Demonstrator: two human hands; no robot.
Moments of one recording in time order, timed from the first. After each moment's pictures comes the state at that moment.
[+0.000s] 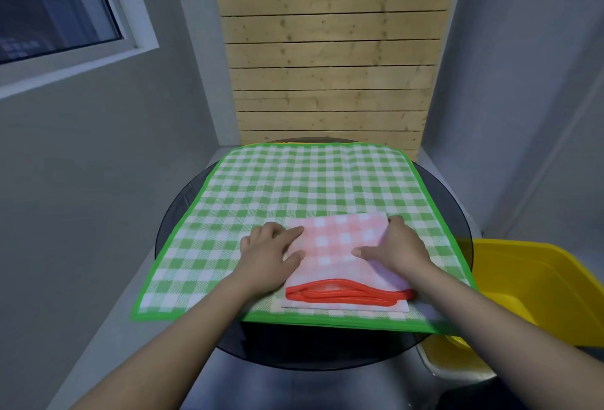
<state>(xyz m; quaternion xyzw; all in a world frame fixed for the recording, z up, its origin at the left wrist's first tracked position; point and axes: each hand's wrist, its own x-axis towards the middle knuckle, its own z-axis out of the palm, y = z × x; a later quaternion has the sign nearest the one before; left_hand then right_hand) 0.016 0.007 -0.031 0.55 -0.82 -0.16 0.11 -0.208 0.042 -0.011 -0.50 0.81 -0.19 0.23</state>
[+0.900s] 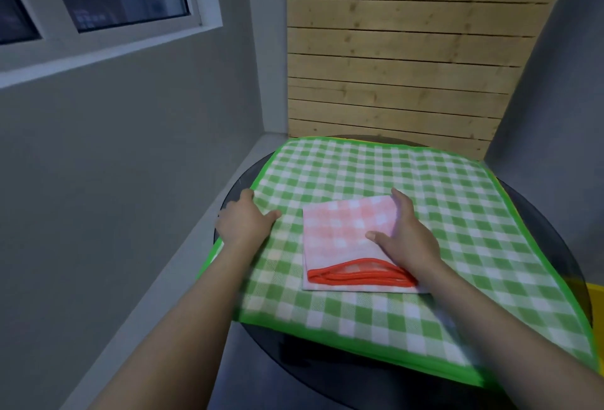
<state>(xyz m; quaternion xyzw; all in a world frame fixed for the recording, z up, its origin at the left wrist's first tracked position) 0.119 -0.081 -0.029 0.79 -0.57 -0.11 0.19 -0.136 -0.033 -0.032 -0.61 0.73 -0.25 0.17</state>
